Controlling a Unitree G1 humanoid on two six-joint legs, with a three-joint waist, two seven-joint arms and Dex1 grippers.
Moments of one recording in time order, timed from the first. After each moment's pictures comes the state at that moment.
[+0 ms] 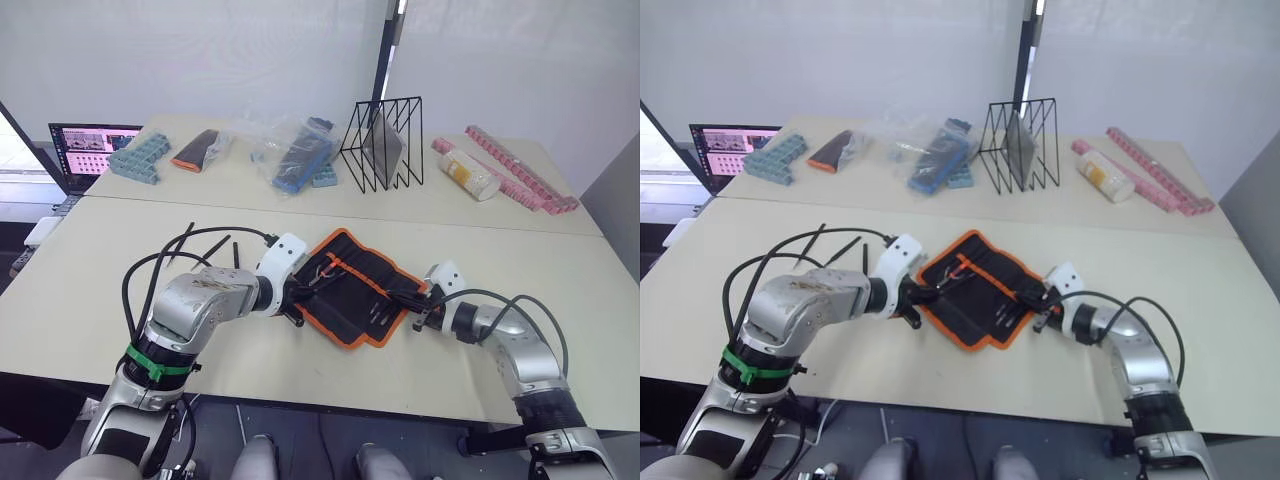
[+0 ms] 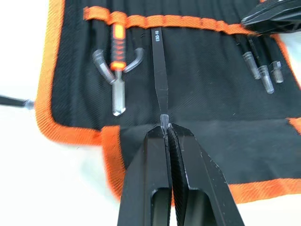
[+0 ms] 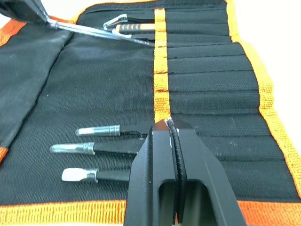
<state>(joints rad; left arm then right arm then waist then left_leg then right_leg) -0.66 0.47 -0.25 -0.25 -0.46 1.26 -0.48 -0.35 -0.50 0.04 0.20 0.25 0.21 0.89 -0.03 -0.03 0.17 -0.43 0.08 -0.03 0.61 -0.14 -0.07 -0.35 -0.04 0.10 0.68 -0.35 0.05</state>
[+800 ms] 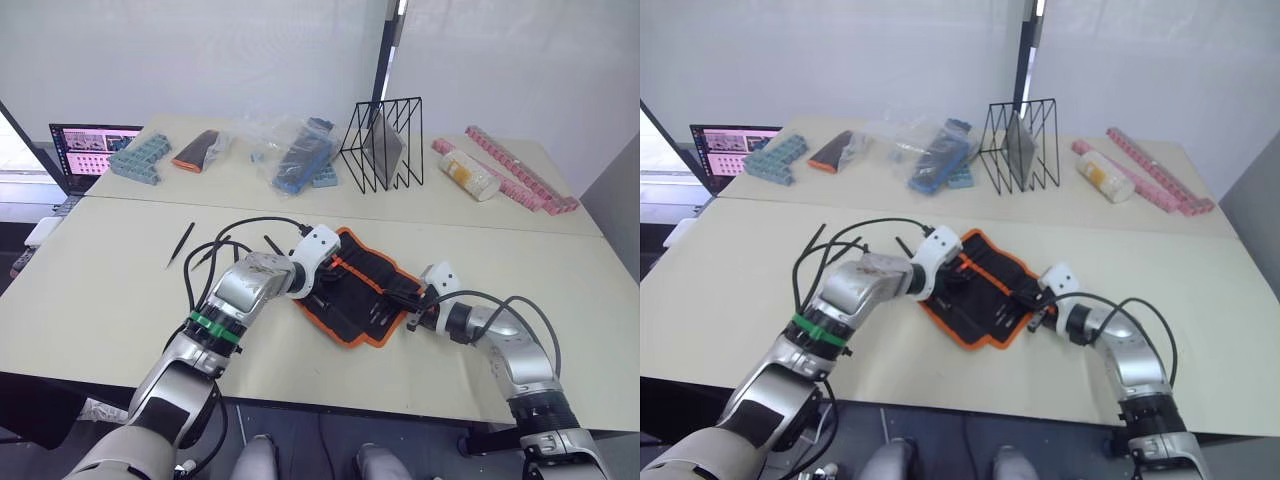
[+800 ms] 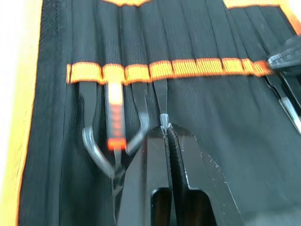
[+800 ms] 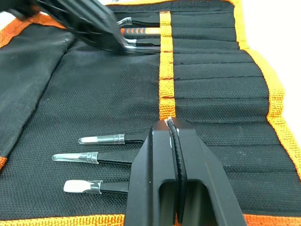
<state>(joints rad) -0.86 0.29 -0.37 0.31 -0.24 0.84 -0.58 -0.34 -0.48 0.04 0.20 0.24 0.20 0.86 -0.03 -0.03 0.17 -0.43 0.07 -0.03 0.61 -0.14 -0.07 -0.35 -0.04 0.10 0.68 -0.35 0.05</state>
